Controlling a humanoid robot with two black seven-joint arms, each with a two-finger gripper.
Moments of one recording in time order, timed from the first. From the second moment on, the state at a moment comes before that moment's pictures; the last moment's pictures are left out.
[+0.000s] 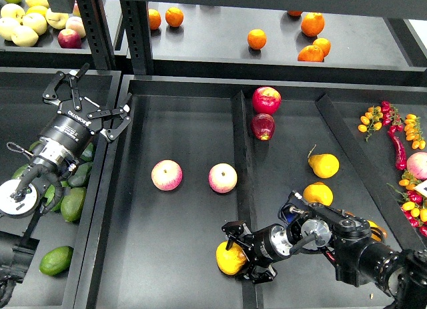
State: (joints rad) left arm -0.24 0.00 -1.54 -1.17 0.21 -0.37 0.25; right arm 0.66 0.02 0.24 0.38 -0.30 0.58 -0.49
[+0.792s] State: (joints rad) left arm -0.24 0.00 -1.53 -1.17 0.21 -0.37 0.25; right arm 0.85 -0.10 0.28 0.43 -0.03 0.58 -0.49
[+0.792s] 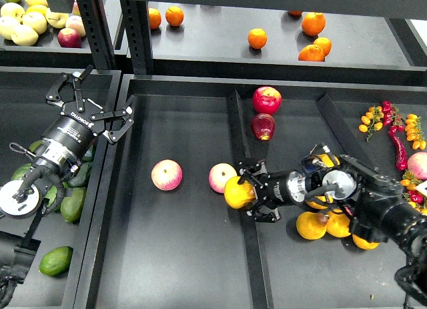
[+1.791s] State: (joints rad) left arm -0.24 0.00 -1.52 -1.17 0.21 -0.37 0.26; right arm 0.69 -0.29 0.13 0.44 0.14 0.58 -0.49
